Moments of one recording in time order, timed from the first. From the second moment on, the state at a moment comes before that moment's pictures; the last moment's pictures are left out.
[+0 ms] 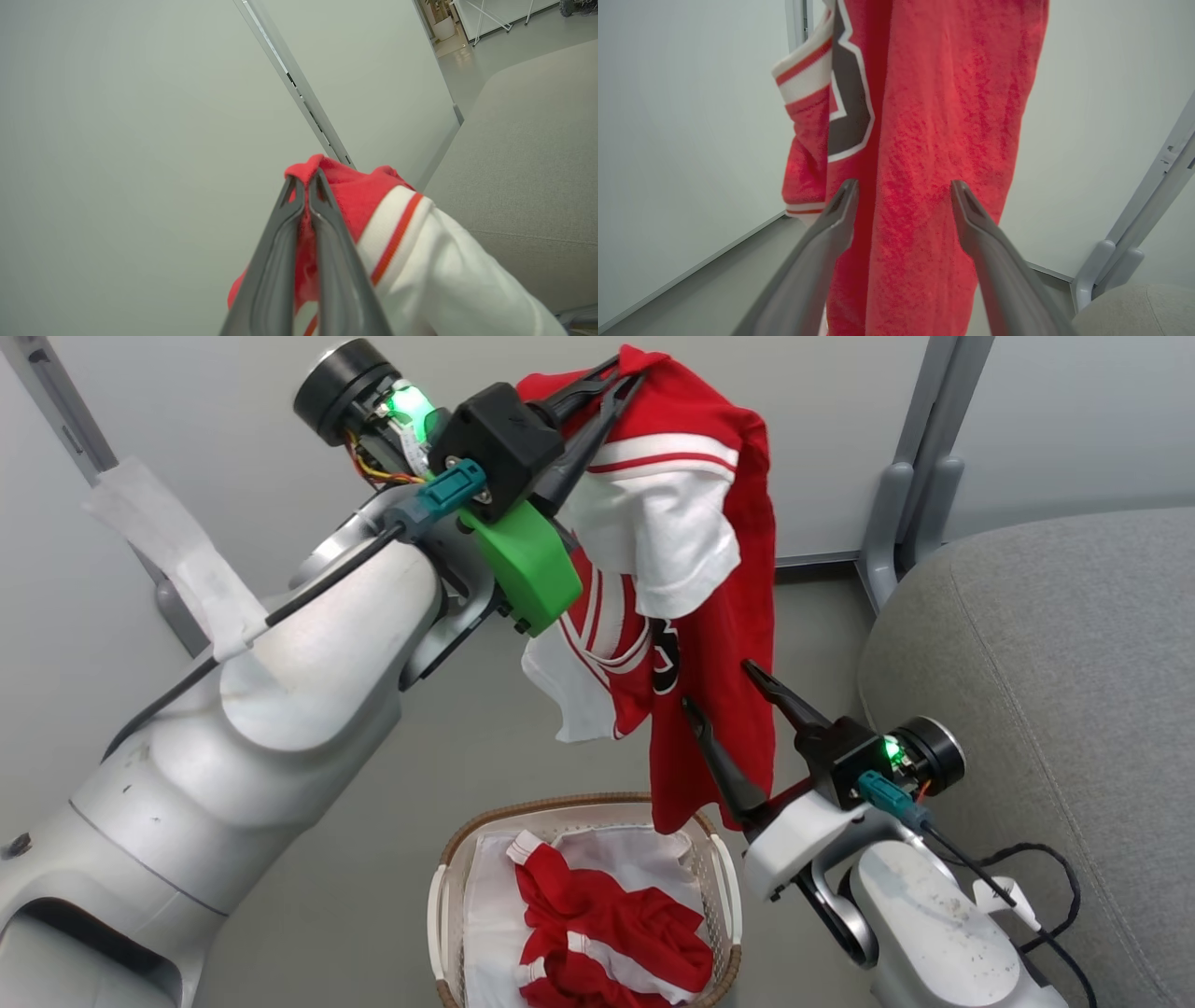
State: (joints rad) left arm -1.11 0.28 -0.97 0.43 -0.52 -0.13 -0.15; right arm -0.38 -0.05 0.40 0.39 0.11 0.13 -0.26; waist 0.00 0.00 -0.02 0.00
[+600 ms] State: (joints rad) left arm -1.11 0.28 -0.97 0.36 -0.57 -0.11 -0.14; right arm -0.53 -0.05 0.37 0.55 0.11 0.13 -0.26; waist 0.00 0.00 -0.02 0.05
